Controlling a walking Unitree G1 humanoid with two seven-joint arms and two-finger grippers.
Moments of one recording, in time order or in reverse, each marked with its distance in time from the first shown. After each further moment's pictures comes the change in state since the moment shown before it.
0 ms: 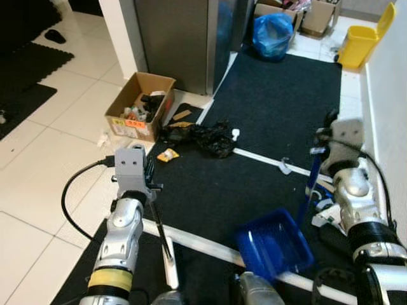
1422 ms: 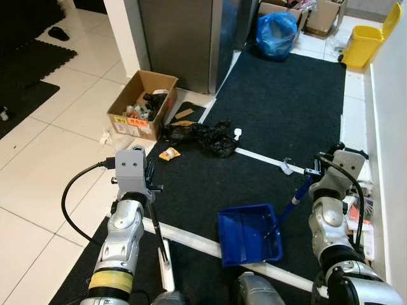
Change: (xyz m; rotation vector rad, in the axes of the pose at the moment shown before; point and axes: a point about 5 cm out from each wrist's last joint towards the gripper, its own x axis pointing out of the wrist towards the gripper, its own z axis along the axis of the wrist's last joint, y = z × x) left arm -0.002 -0.001 -0.002 -0.002 0.005 0.006; right arm -0.043 0.044 -0.086 0.106 0.161 -0.130
